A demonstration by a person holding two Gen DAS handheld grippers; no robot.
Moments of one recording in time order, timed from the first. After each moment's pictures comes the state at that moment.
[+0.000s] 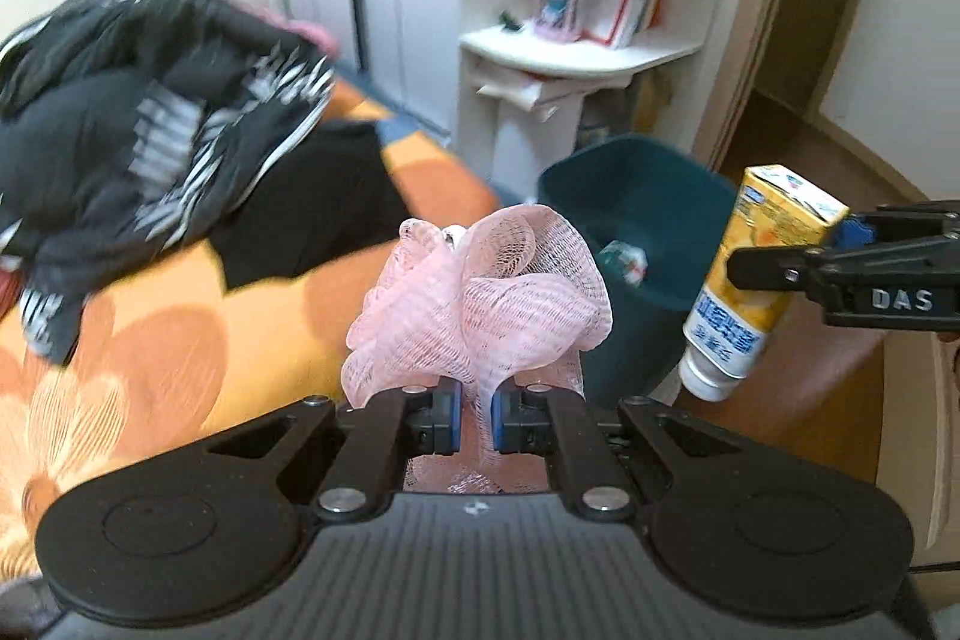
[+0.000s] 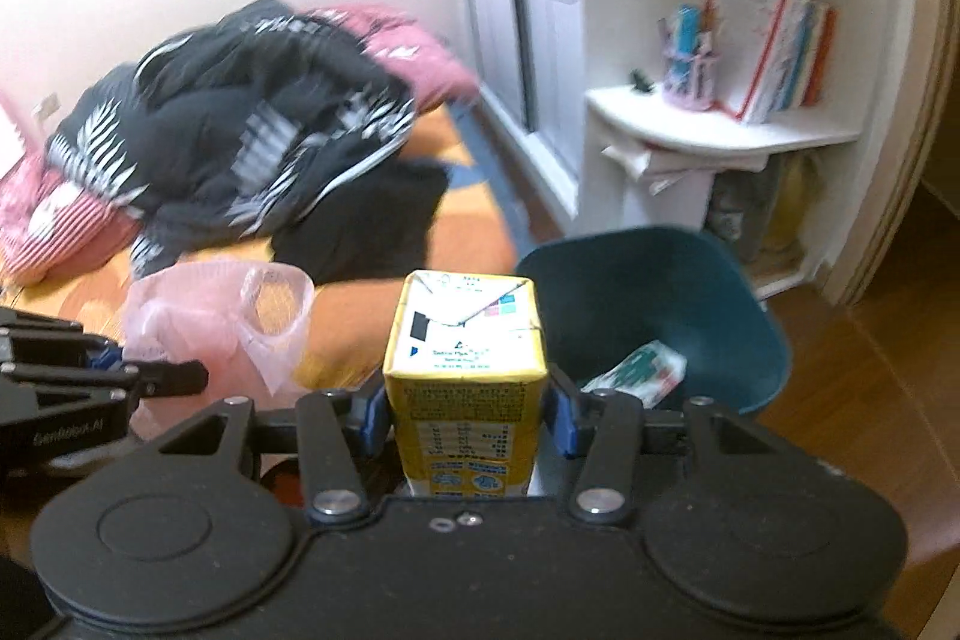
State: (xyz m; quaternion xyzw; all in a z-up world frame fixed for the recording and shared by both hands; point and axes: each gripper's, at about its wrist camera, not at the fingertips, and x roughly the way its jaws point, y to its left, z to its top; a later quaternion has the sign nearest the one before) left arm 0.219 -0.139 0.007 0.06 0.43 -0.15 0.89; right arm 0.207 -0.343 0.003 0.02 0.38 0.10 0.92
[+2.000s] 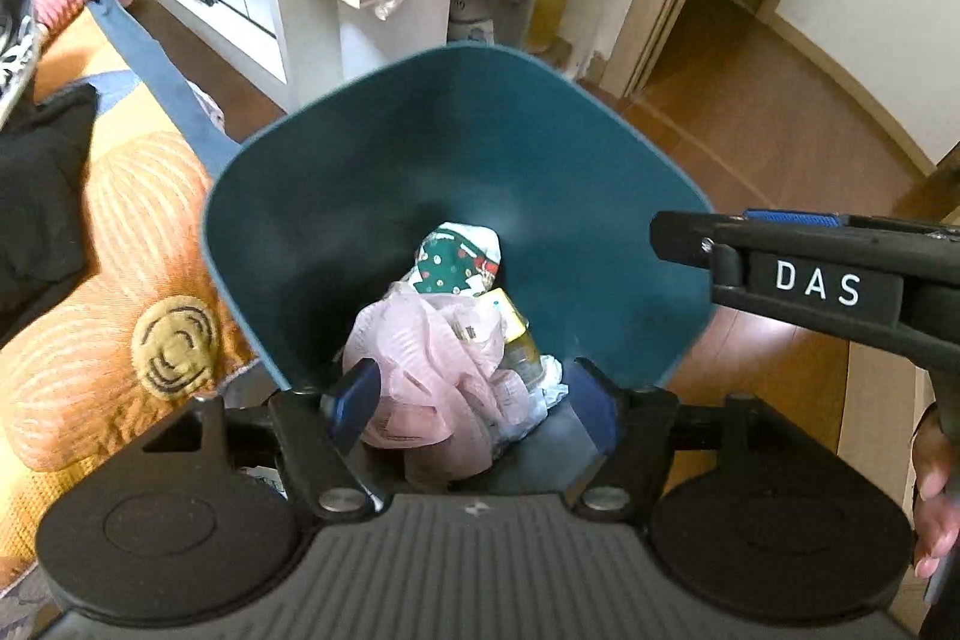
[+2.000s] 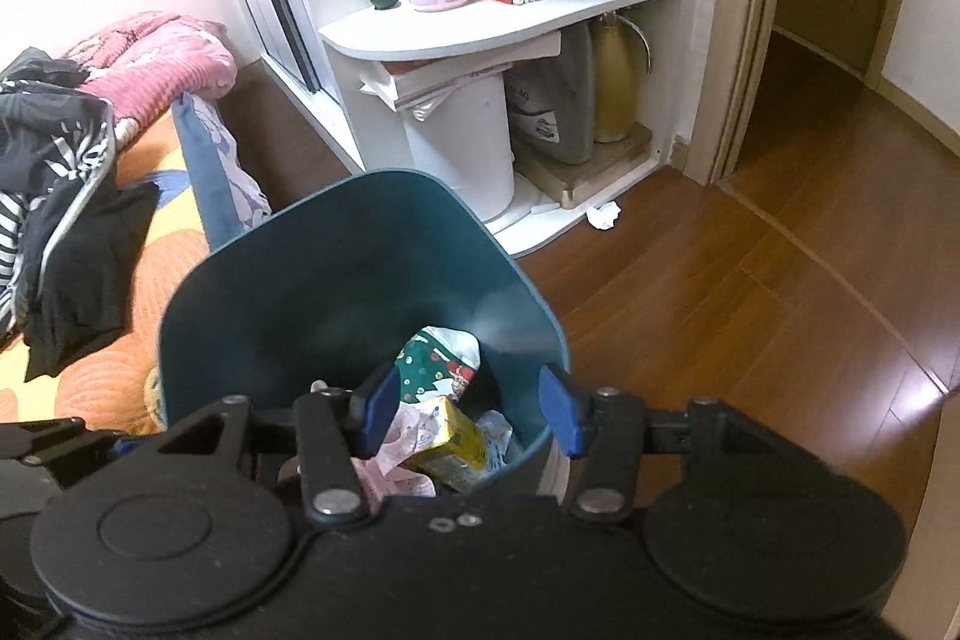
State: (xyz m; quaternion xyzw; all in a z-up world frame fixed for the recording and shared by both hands) left arm 0.358 -0.343 -0.113 0.07 0.53 -0.21 0.82; right arm 0.307 -0.494 -0.090 0.10 0.45 -0.06 0.89
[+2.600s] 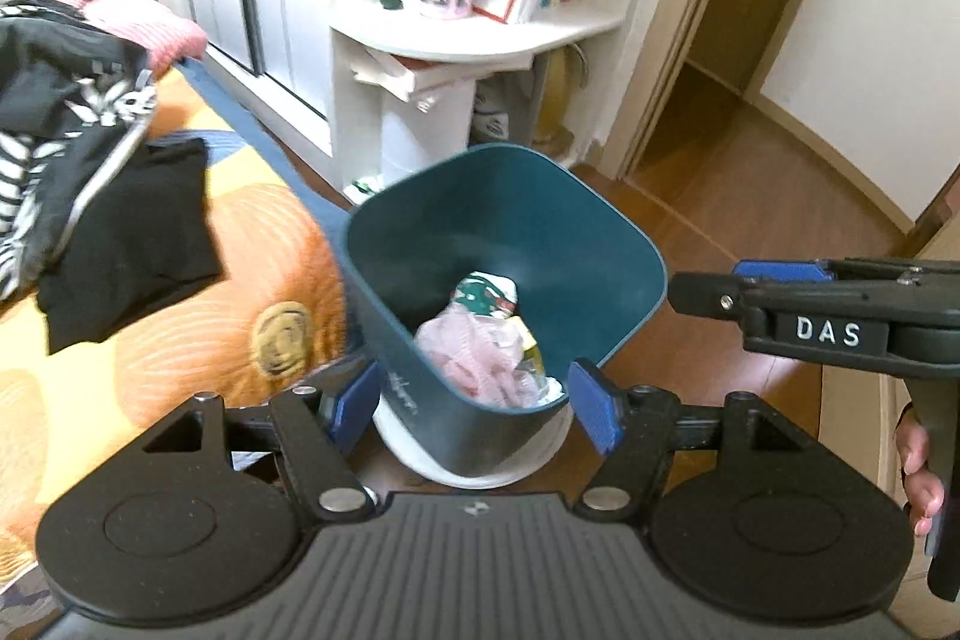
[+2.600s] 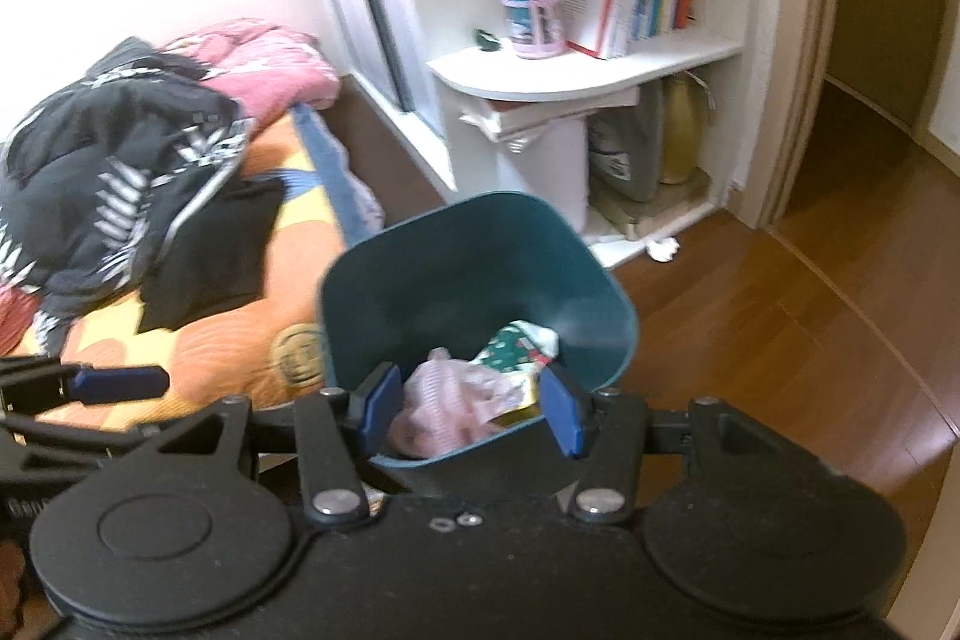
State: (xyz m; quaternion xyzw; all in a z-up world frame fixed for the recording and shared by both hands) left arm 0.280 -0.262 -0.016 0.04 0.46 -0.20 0.86; right arm 0.240 -0.447 -0.023 0.08 0.42 0.02 0.90
